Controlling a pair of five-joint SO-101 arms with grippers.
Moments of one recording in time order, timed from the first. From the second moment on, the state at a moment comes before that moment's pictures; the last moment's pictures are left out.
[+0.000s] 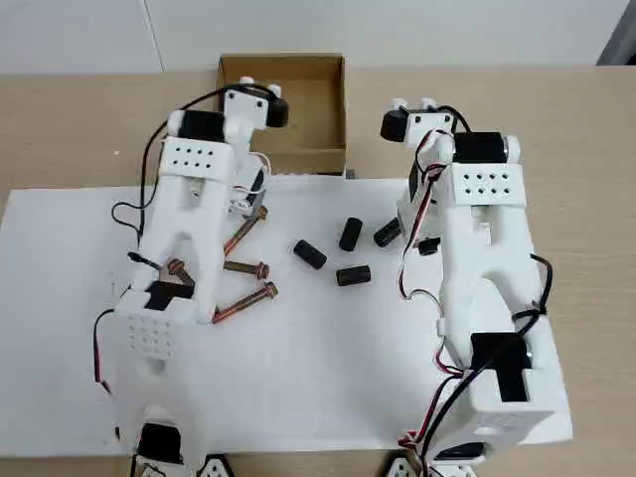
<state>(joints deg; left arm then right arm) 5.3 39.8 -41.6 98.9 -6.3 -4.4 8.1 -10.2 93.4 10.7</state>
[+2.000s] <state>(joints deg) 8.5 13.1 -29.2 99.4 -6.9 -4.4 -14.9 -0.9 95.2 9.3</state>
